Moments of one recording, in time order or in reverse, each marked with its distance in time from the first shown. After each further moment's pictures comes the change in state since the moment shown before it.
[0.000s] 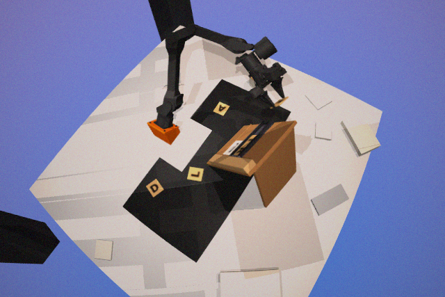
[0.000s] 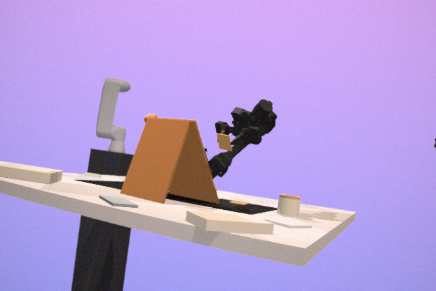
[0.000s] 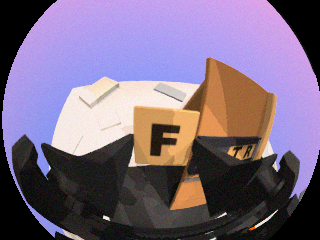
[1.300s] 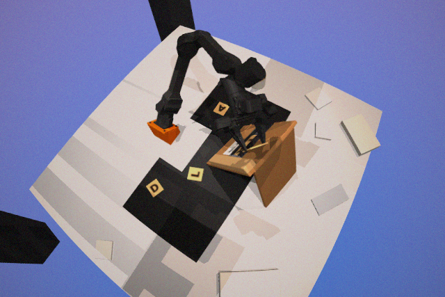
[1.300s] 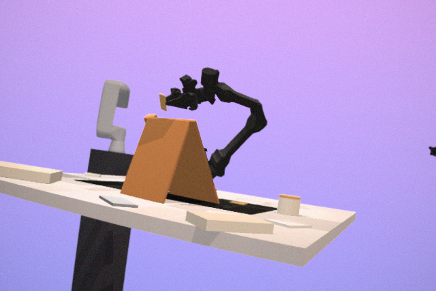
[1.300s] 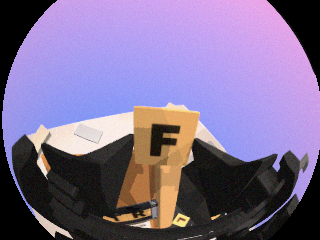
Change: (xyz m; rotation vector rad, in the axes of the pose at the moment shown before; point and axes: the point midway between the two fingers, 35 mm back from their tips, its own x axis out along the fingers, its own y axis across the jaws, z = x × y) arm 0.021 -0.235 0.127 0.044 -0.141 -0.400
